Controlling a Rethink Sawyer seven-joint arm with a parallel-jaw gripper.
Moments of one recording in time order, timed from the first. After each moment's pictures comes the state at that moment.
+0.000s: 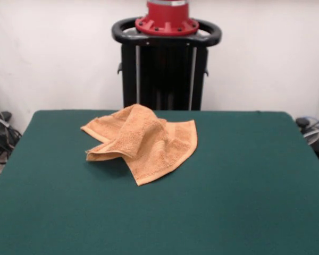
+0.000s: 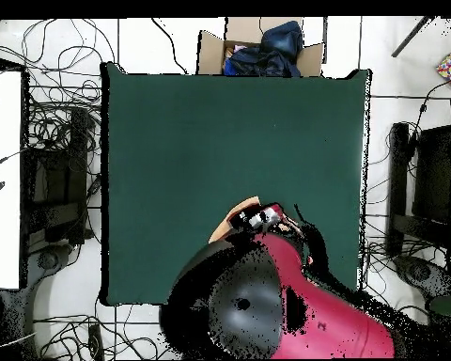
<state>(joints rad) 0.10 -1.11 -0.59 1.63 0.04 0.82 2.27</state>
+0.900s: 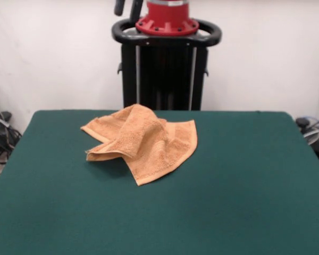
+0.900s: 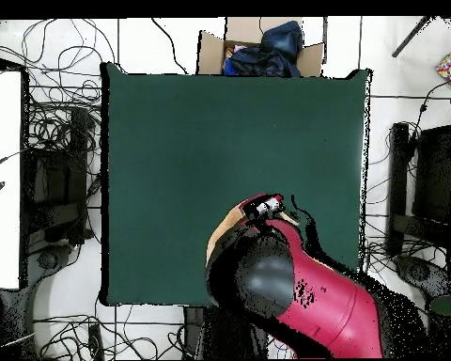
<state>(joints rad) -0.05 -1.06 -0.42 1.81 0.10 0.58 2.27</state>
